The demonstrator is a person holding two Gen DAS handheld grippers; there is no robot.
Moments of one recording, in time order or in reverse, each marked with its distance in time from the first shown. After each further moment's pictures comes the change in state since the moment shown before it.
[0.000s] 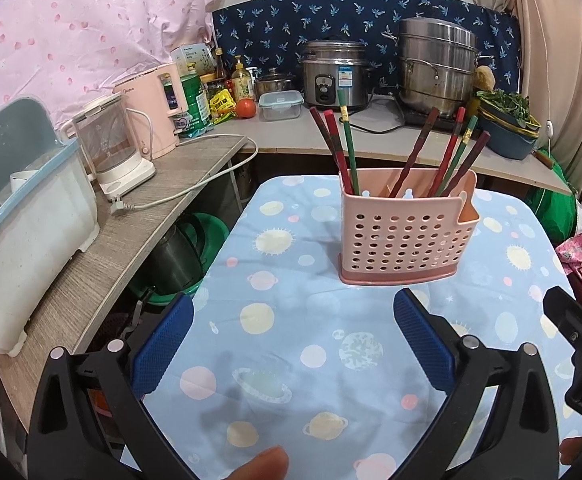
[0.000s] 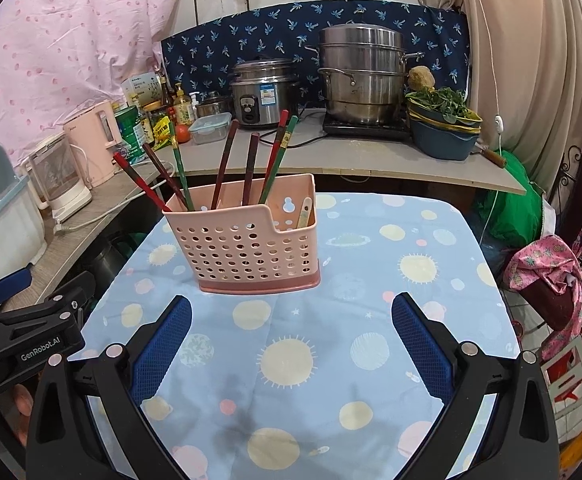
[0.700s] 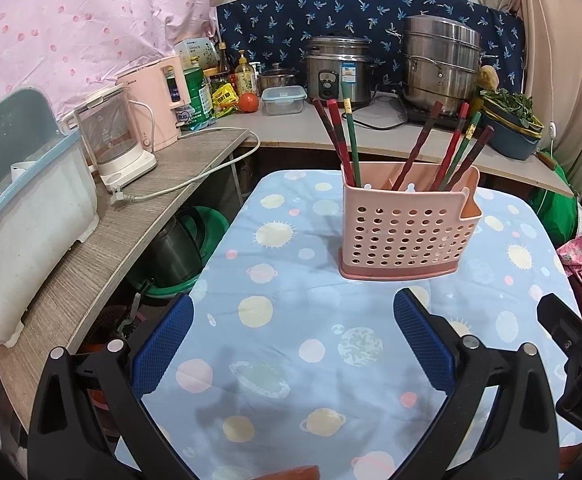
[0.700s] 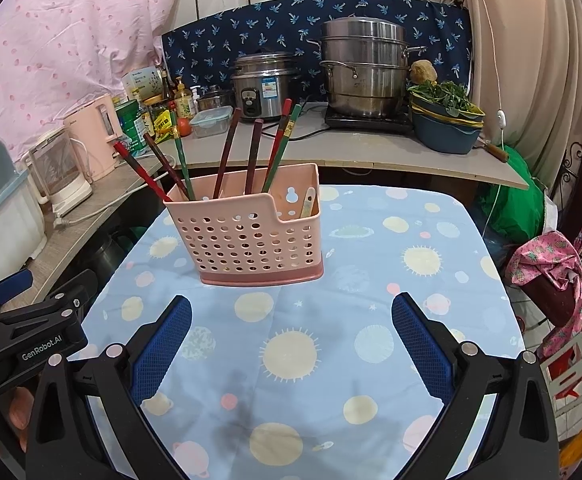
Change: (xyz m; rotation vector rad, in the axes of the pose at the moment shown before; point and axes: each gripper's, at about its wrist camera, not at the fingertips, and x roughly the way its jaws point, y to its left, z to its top) left arm 0.003 -0.001 -0.005 -0.019 0.012 0.005; right arm 0.004 0.005 -0.005 -0.001 0.019 0.004
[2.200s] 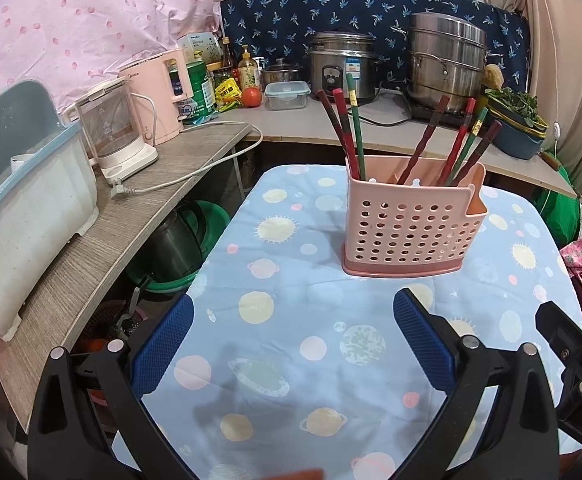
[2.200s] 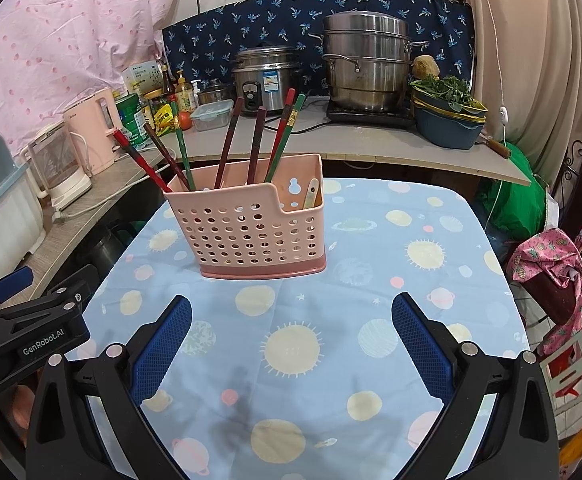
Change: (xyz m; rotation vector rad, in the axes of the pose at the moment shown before) left arm 0.007 0.001 -0.004 -0.012 0.013 0.003; right arm 0.005 -0.001 -0.009 -0.001 0.013 0.004
